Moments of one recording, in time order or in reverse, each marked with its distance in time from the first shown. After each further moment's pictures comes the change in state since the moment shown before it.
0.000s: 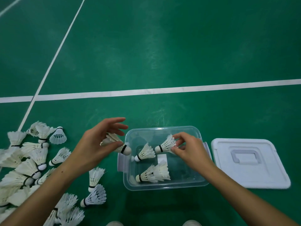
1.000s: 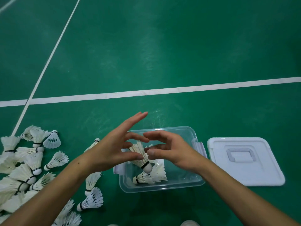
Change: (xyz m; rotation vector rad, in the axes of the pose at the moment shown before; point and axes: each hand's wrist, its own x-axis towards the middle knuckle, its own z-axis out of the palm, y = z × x) left_hand 0.026 0.026 0.033 -0.080 -0.360 0.015; right_hand -0.008 -0.055 -0.008 0.751 -0.472 -0.035
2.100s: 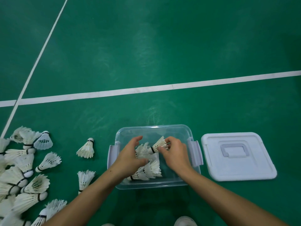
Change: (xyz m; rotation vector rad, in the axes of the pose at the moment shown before) left_hand 0.028 -0.072 0.087 -0.024 0.197 -0.506; right_hand 0.010 0.067 -0.006 -0.653 0.671 0.205
